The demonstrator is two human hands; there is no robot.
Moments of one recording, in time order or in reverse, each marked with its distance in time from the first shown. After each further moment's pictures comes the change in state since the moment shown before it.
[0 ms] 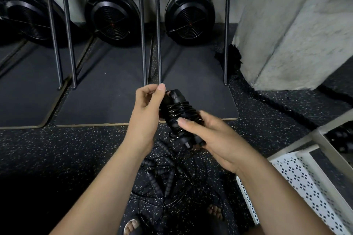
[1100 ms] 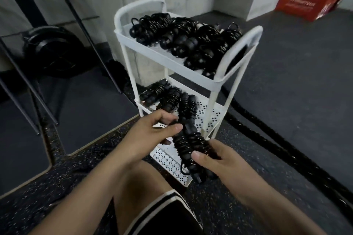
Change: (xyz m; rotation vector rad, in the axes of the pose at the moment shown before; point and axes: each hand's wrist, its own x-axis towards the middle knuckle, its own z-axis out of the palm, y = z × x) left_hand -0.300 0.028 0.242 0.463 -1.056 0.027; right_hand -0.453 0.062 -0.107 0.153 0.685 -0.100
